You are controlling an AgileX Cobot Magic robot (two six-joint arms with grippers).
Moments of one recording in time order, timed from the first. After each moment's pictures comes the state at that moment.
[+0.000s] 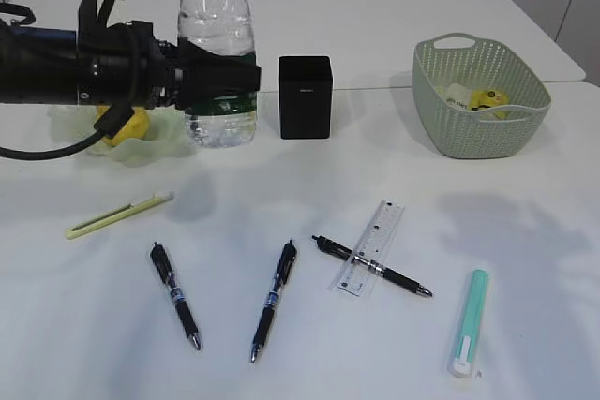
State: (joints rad) left arm -0.20 1.81 -1.10 -1.73 0.99 1.66; right arm -0.11 1.10 -0.67 0.11 0.24 -0.14
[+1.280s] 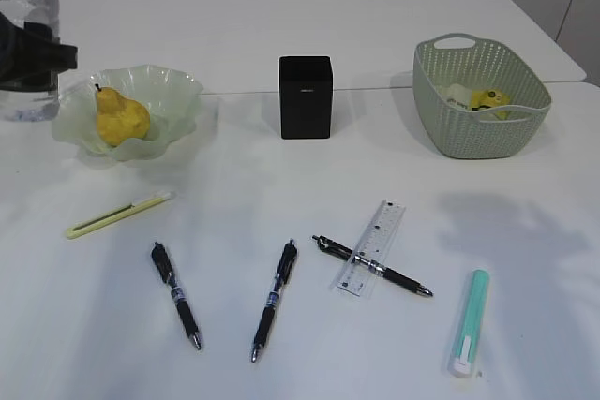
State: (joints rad) left arm -0.20 1.55 -0.98 -1.78 -0.19 1.70; right arm -0.11 1.10 -0.67 0.14 0.23 -0.14
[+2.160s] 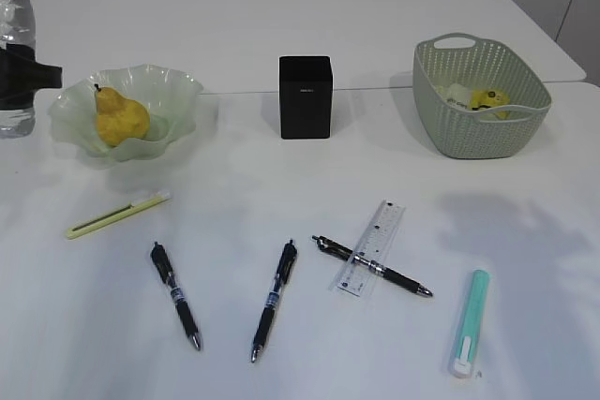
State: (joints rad) left arm -0.20 1.57 -0.92 -1.50 -0.34 1.41; right arm -0.11 1.10 -0.67 0.14 0.23 -0.14
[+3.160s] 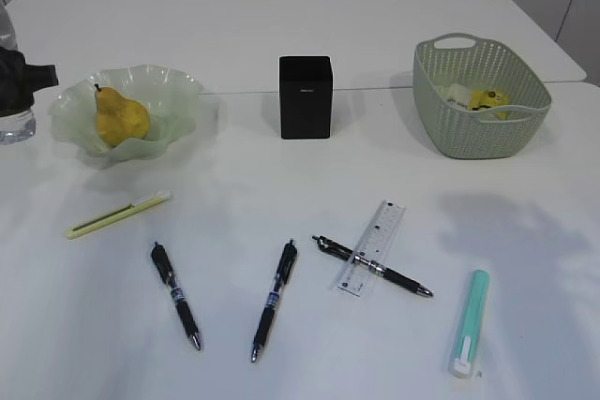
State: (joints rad) left arm -0.20 1.64 -0.87 -1.13 -0.48 0.82; right arm -0.11 1.10 -0.66 0.14 0.23 -0.14
